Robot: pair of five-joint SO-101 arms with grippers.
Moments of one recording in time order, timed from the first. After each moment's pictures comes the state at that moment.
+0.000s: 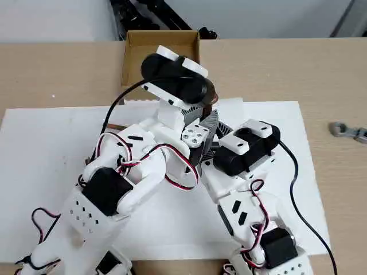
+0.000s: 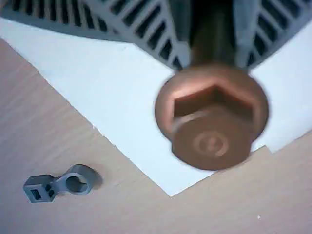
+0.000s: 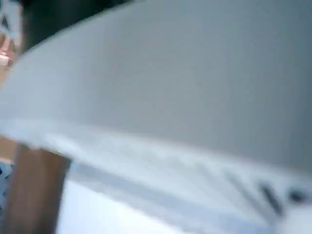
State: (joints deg) left arm 36.4 -37.6 18.7 58.2 13.5; right arm -28.2 -86.9 65.6 33.9 -3.6
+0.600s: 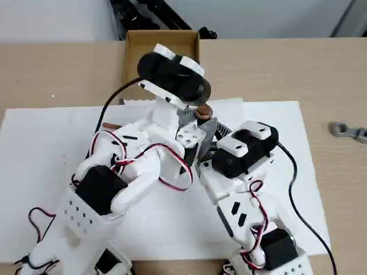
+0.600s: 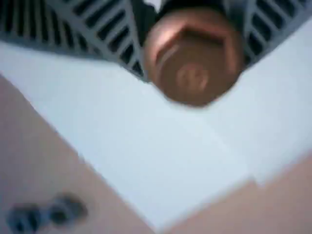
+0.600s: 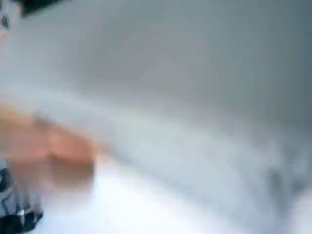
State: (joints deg) left arm 36.1 -37.3 14.8 66.9 13.1; right arm -28.6 -86.8 65.4 34.0 -3.6
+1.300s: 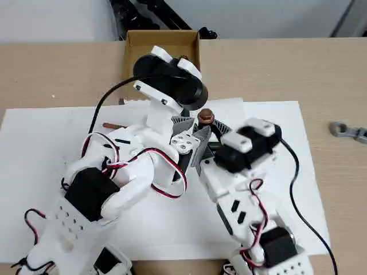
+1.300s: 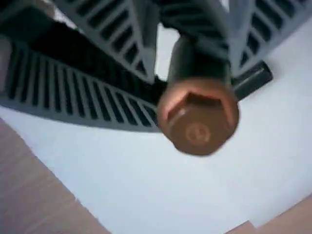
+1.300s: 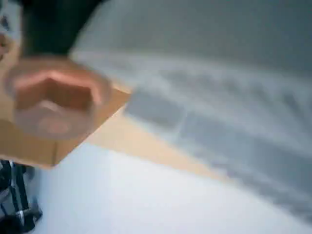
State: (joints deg) left arm 35.6 -37.2 8.6 76.4 13.1; right arm -28.4 -83.7 63.9 33.9 -6.1
